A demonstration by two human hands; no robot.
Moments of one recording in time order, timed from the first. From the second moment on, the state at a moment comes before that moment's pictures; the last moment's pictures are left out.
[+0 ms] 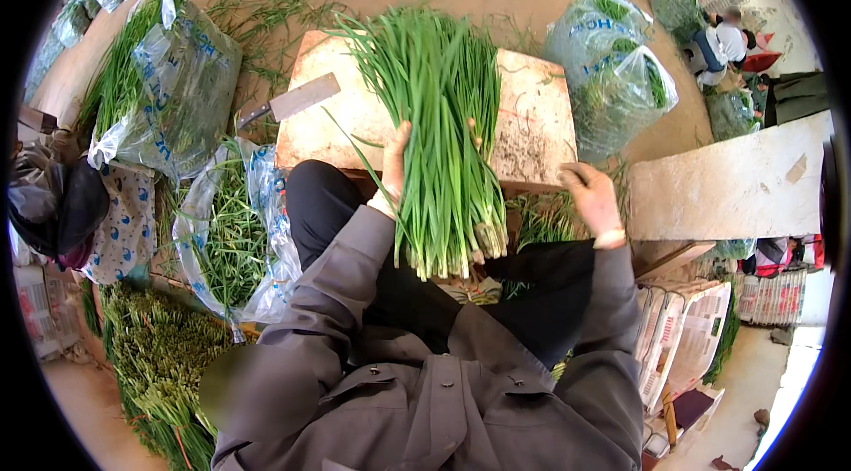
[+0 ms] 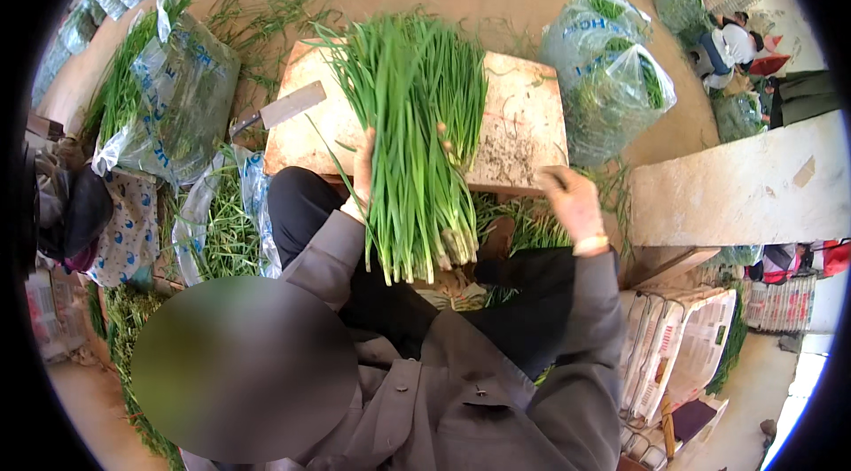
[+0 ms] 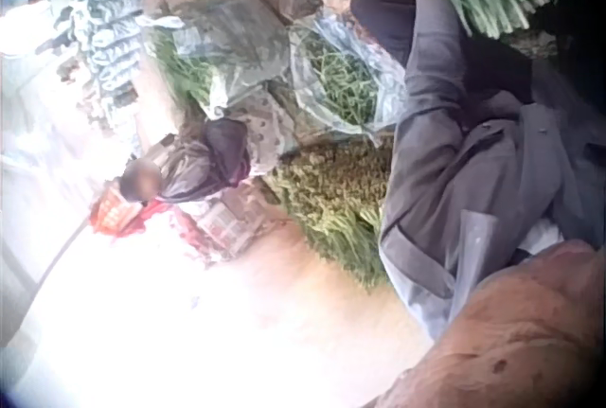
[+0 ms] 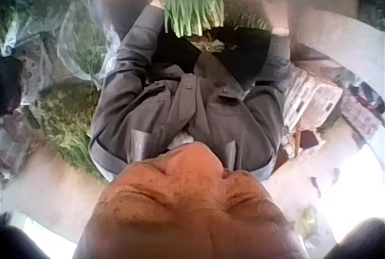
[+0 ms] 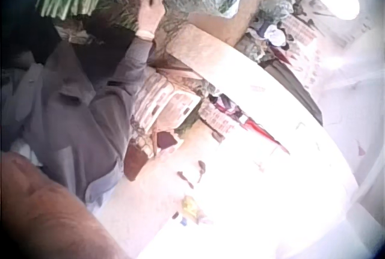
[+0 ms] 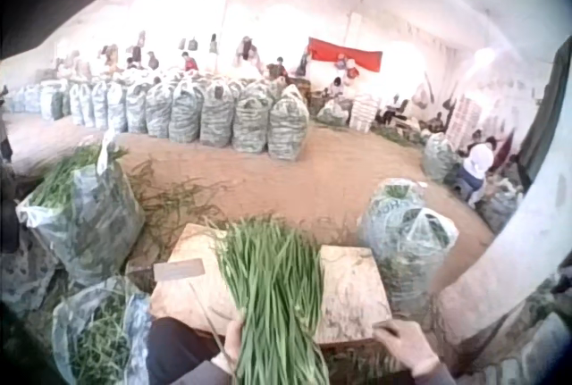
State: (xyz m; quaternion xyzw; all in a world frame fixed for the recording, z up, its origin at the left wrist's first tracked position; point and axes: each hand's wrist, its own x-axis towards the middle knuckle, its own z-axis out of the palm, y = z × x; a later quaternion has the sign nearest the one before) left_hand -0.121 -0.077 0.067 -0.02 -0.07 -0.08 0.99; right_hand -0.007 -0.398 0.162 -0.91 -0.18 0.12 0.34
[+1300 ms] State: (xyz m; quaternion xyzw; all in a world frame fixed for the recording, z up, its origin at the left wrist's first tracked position) left_hand -0.109 -0.028 0.053 0.11 0.15 0.12 0.98; right_hand -0.071 -0.297 0.155 -0.83 -0.34 0.07 0.44
